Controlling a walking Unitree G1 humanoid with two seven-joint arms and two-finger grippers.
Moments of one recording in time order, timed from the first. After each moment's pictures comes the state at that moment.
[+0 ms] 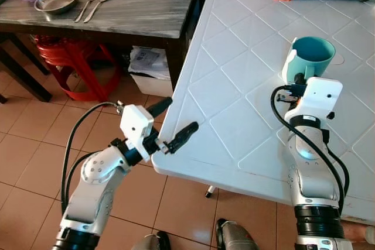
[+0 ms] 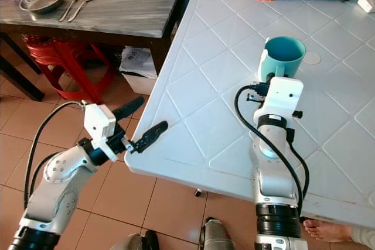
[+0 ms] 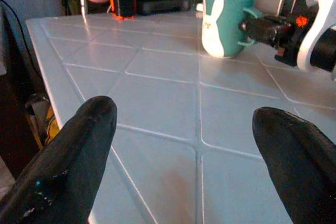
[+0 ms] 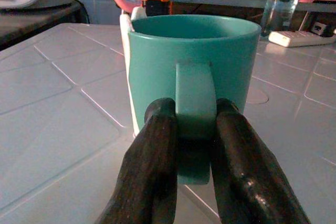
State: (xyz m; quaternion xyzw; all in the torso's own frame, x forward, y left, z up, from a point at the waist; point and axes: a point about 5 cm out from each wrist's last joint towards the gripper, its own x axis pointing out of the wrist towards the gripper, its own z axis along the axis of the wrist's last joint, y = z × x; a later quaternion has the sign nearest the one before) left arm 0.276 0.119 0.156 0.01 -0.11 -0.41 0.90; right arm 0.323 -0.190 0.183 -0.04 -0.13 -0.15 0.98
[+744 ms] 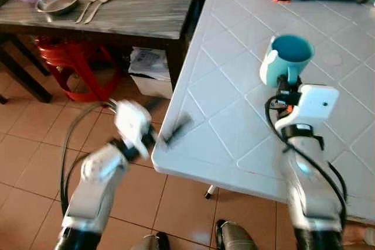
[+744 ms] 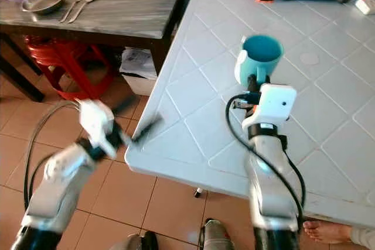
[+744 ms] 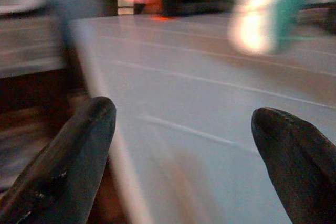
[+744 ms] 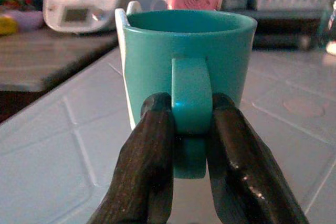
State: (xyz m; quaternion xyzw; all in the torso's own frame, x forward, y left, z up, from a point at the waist) left arm 0.294 0.131 0.157 0.01 -0.11 -0.30 0.95; right arm 0.290 -0.162 0.192 -0.02 -0.17 -0.03 0.99
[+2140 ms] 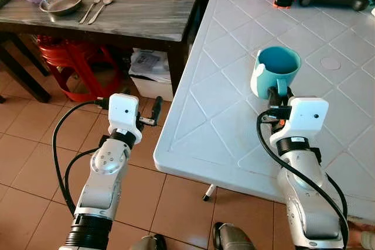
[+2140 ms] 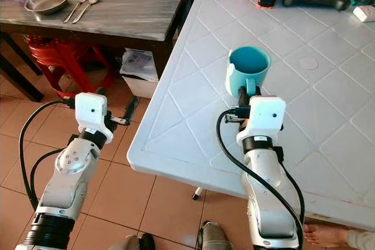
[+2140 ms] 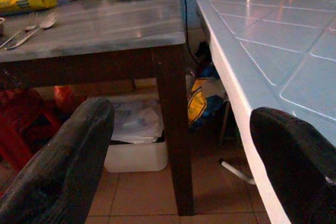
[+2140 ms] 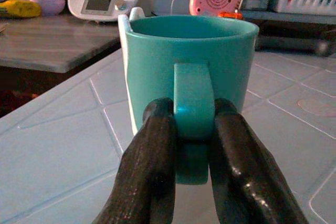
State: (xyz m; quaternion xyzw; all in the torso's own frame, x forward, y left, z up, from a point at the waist) left arm 0.313 0.140 0.145 0.04 -0.08 -0.11 0.99; right arm 0.277 -0.156 0.179 -0.03 -0.13 -0.03 0.99
